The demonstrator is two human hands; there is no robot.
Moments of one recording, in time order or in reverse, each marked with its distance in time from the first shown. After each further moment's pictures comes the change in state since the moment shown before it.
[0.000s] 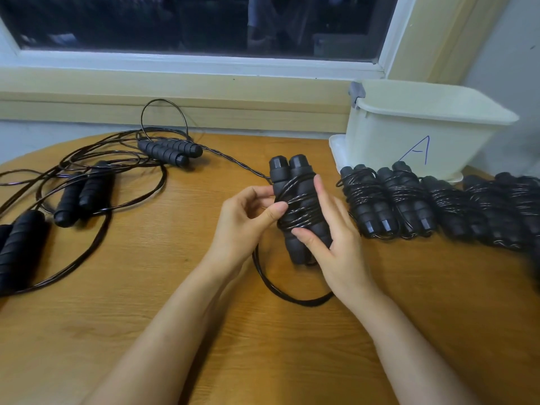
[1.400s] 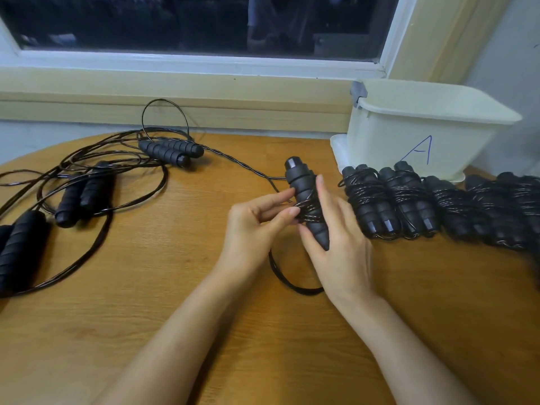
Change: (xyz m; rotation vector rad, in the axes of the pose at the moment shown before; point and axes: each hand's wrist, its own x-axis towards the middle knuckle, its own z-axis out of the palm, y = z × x) left_hand -0.008 0.004 0.012 0.016 -0.007 0.034; right_hand -0.005 -0.005 0.009 -0.476 0.230 -0.065
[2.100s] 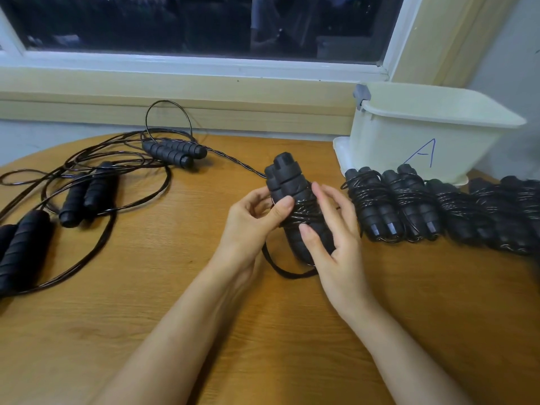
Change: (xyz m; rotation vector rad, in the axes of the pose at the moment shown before) left_hand 0.006 0.002 -0.006 -0.230 0.056 -0.205; right_hand 0.000 -0.007 0.000 0.540 -0.072 0.058
